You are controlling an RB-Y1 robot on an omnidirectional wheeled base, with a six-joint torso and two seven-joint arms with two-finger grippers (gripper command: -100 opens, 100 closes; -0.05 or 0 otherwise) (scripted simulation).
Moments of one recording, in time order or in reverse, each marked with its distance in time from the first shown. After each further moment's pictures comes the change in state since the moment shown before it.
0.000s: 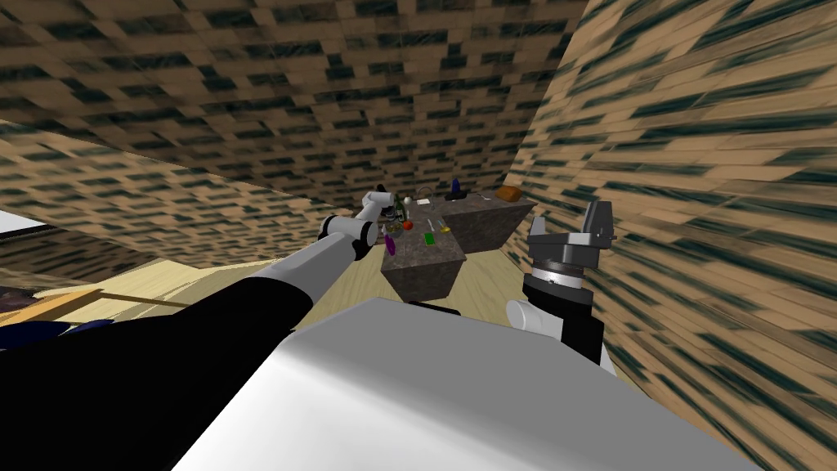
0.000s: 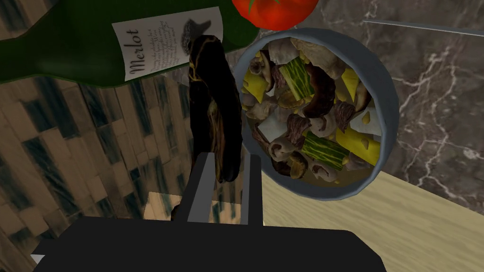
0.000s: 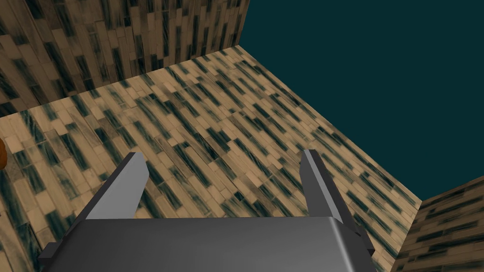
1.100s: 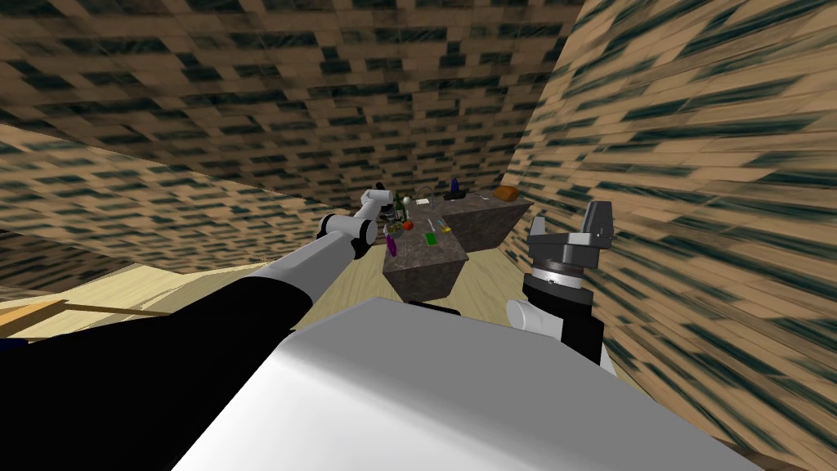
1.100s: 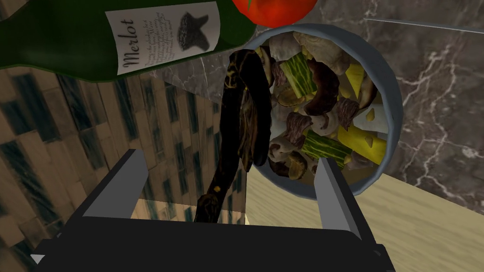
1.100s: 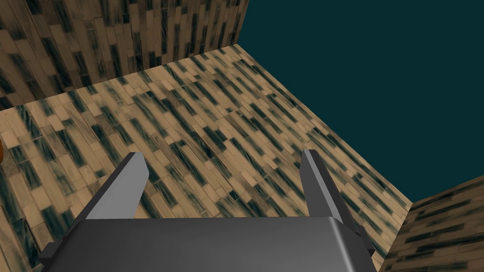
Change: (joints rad) left arm -0.016 0.009 0.009 -0.003 0.007 0.057 0.035; right arm 0.000 0.000 0.000 0.000 0.000 0.000 0.000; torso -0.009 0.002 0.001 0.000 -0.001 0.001
